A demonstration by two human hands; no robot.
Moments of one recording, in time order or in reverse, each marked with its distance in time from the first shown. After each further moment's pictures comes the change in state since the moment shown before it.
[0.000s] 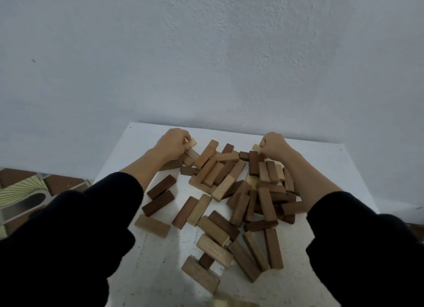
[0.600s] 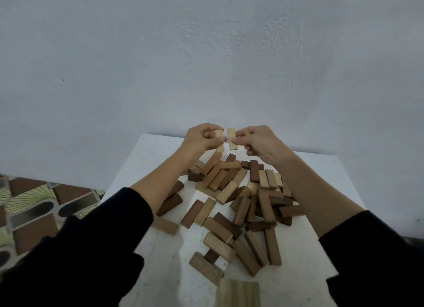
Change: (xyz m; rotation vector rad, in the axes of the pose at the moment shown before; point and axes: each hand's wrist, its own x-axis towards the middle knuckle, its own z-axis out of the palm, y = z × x) left_hand -0.049 0.076 -0.034 -1.080 0.058 0.043; right_hand -0.063 -0.082 -0.036 0.888 -0.046 -0.046
